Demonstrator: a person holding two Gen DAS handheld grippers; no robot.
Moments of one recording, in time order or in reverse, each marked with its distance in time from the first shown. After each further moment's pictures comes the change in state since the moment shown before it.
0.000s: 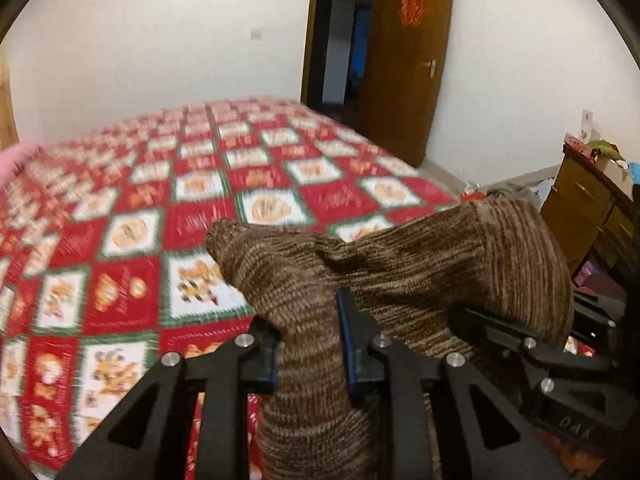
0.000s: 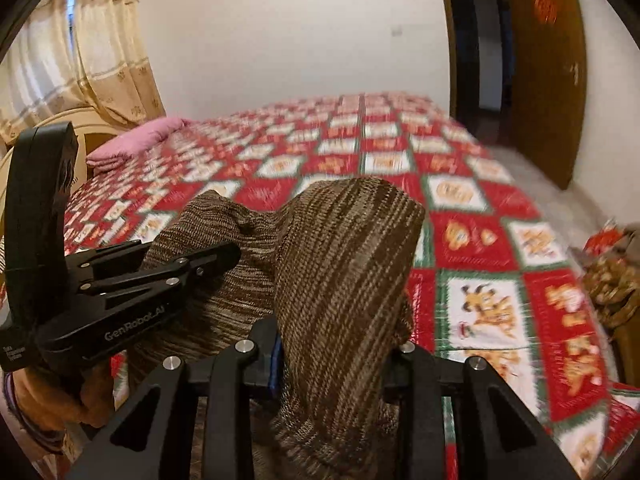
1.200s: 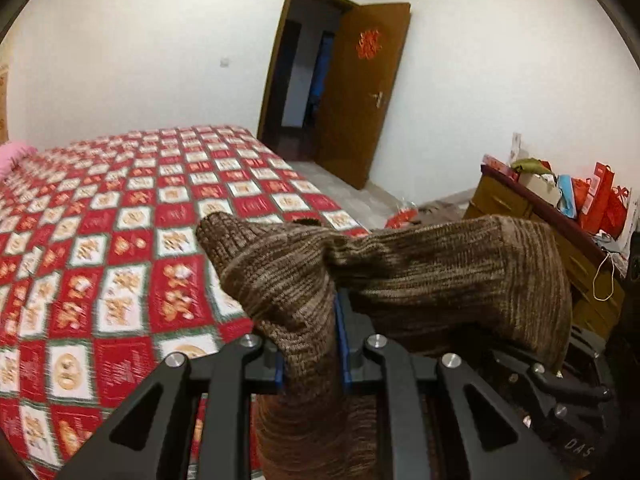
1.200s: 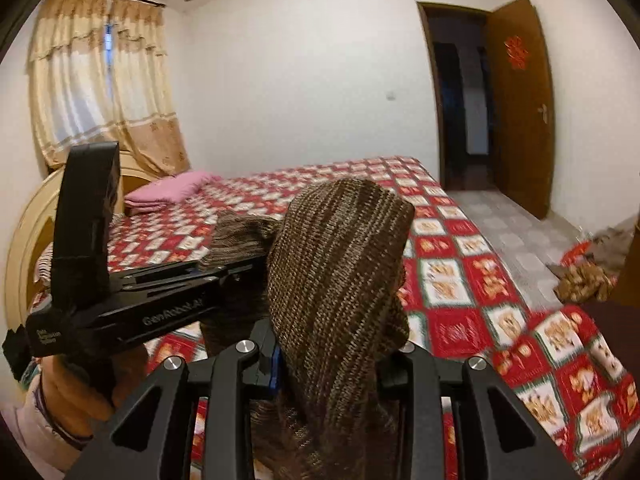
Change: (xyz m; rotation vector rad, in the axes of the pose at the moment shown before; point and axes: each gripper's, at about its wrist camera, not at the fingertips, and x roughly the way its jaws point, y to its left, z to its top) left arm -0.183 -0.052 -0.053 -0.040 -0.043 -0.197; right arm -0.252 0.059 -0.081 0.067 -0.146 0.003
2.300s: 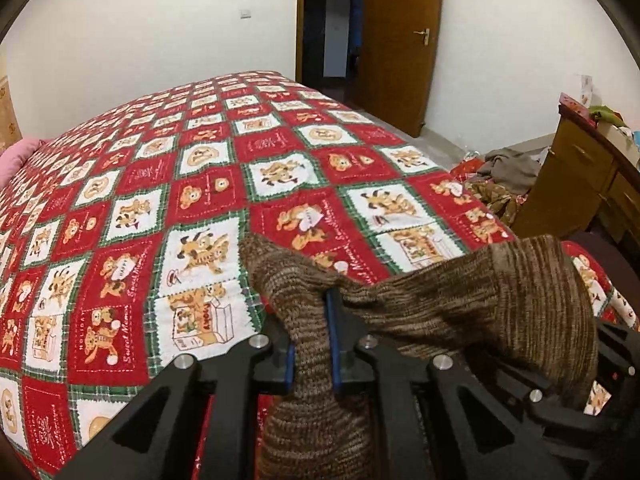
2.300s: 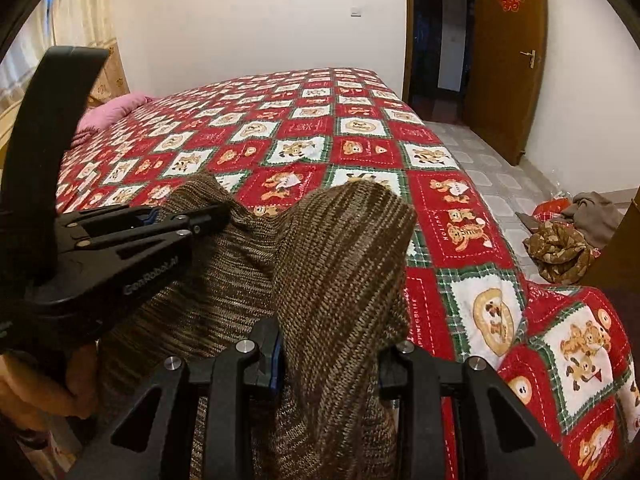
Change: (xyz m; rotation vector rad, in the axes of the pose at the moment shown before) left arm 0.190 -0.012 -0.011 0.042 0.165 0.244; right arm 0.185 -0.126 -0.033 -0.058 0.299 -0.160
